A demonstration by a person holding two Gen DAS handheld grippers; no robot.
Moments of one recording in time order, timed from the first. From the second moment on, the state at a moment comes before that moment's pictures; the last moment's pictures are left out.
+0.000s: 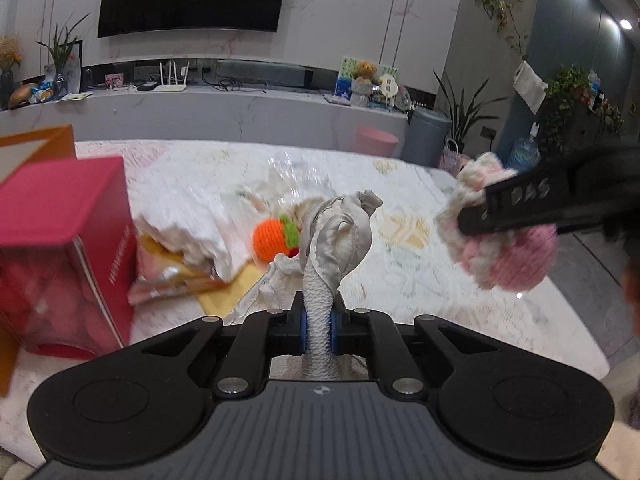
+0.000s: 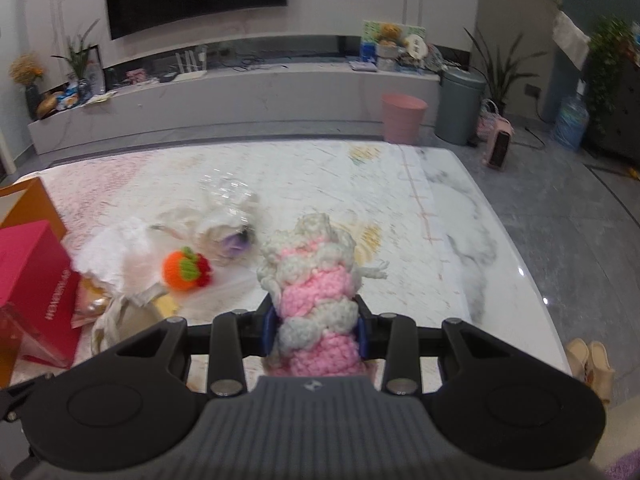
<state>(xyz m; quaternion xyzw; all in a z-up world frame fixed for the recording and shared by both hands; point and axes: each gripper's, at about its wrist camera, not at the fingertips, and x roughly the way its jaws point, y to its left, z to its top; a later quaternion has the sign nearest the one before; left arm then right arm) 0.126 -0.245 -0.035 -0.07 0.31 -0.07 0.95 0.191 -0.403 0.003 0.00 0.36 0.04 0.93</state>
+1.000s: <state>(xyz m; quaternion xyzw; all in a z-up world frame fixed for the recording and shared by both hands) 0.066 -0.024 0.111 -0.05 0.17 0.03 0.98 0.080 -0.160 0.128 -0.05 0.19 0.24 0.95</state>
